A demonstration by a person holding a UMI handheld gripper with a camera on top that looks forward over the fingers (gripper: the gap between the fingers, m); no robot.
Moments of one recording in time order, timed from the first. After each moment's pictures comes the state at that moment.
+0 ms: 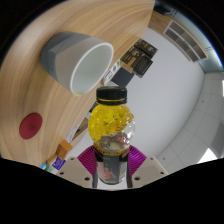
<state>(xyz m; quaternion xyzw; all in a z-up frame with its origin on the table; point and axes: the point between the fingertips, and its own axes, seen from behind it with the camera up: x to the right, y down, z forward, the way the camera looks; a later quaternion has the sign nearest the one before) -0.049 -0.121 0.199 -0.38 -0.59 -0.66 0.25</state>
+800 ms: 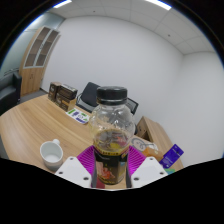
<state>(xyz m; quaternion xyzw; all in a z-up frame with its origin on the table) -0.011 -0.158 0.212 -0.81 -0.18 -0.14 0.54</state>
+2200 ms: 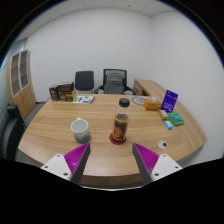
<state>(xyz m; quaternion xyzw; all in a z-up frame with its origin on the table) -0.033 -0.368 0.185 -0.89 0.02 -0.04 0.45</state>
